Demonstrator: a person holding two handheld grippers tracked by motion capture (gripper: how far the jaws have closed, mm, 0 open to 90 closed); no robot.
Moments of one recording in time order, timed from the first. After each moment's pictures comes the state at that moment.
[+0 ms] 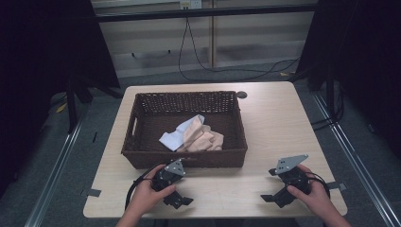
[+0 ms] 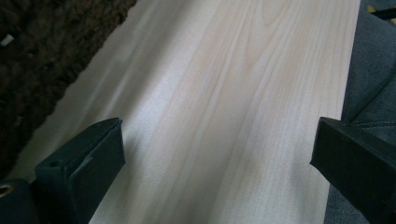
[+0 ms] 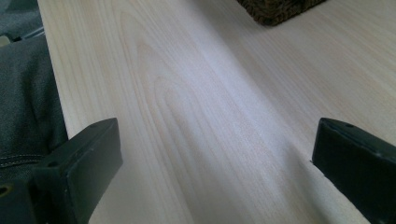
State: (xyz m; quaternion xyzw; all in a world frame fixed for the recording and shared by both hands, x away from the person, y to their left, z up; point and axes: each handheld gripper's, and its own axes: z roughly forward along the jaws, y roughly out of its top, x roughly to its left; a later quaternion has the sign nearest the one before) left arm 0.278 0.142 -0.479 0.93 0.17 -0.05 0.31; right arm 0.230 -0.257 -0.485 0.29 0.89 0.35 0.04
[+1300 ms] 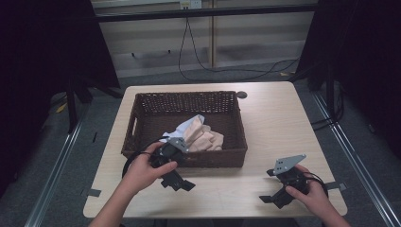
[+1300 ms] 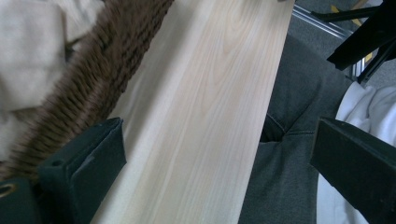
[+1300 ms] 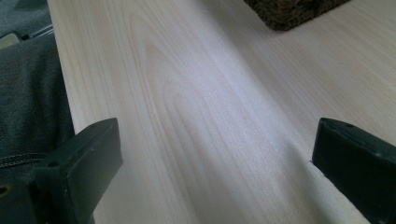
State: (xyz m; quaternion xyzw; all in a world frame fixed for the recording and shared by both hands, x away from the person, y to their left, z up) left arm 0.297 0.123 -0.381 0.94 0.16 -0.10 0.29; right arm 0.230 -0.253 -0.484 0.28 0.89 0.35 0.03
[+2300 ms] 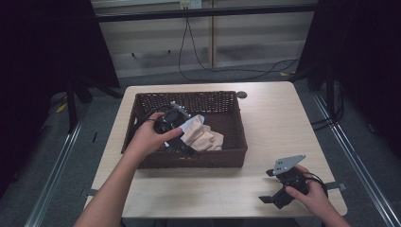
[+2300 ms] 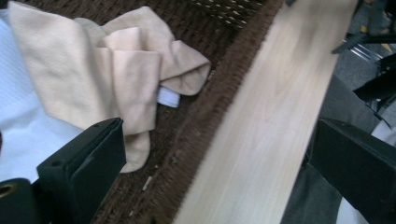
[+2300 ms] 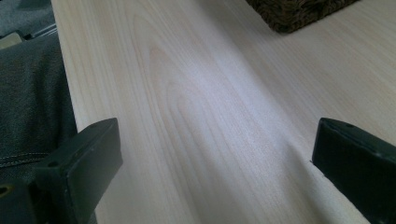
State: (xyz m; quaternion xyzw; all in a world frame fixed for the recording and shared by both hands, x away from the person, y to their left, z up) left arm 0.373 0.110 -0.350 0.94 0.21 -0.08 0.26; right arm 0.229 -0.251 -0.484 0.28 0.89 0.35 0.03
